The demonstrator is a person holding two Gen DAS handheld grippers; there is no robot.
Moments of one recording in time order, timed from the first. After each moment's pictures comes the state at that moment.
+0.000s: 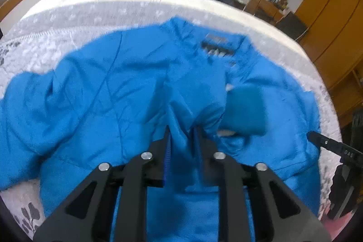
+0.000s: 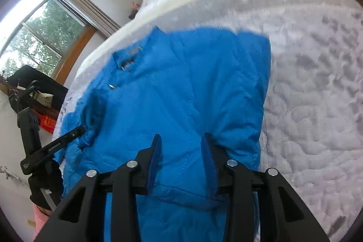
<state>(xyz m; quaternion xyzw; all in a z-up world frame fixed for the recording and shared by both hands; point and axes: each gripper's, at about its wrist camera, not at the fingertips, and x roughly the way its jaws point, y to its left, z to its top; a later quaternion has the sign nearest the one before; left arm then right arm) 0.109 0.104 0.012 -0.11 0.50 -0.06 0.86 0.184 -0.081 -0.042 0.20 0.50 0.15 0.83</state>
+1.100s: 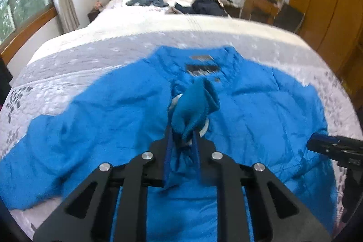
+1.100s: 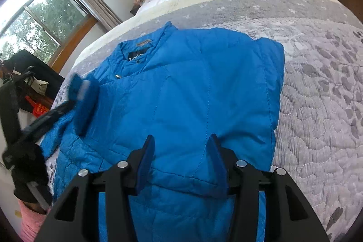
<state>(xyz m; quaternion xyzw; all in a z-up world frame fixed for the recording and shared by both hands) 0.090 0.084 0.069 -0.02 0.43 -0.04 0.90 0.170 -0.055 -0.024 0.15 0.50 0.14 0.84</state>
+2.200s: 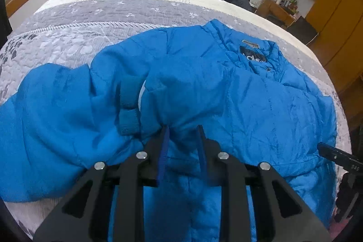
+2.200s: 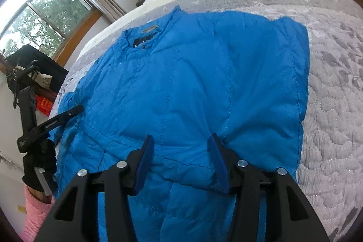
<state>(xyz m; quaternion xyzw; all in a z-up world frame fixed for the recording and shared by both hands) 0.098 0.162 0.017 -0.12 0.49 -0.04 0.86 0.172 -0.038 -0.042 0.16 0.51 0.17 0.83</state>
